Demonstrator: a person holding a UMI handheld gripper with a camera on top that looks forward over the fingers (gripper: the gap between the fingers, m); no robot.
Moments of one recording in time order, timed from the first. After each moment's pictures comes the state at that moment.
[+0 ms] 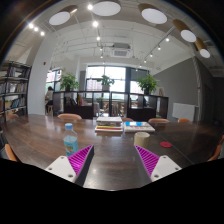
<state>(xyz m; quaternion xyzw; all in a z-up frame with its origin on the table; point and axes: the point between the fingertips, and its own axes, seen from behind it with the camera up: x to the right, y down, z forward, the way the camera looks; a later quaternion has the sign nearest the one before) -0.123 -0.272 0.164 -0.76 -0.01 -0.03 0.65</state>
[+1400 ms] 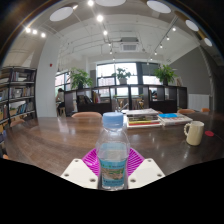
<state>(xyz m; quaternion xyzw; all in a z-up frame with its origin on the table) -0.312 -0.091 0.077 -0.76 -0.02 0.06 0.64</state>
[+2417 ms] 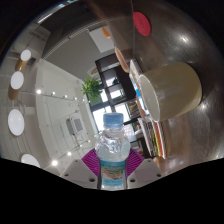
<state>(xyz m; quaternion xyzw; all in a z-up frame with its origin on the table) -0.017 0.016 0.210 -0.35 0.53 0.61 0.46</state>
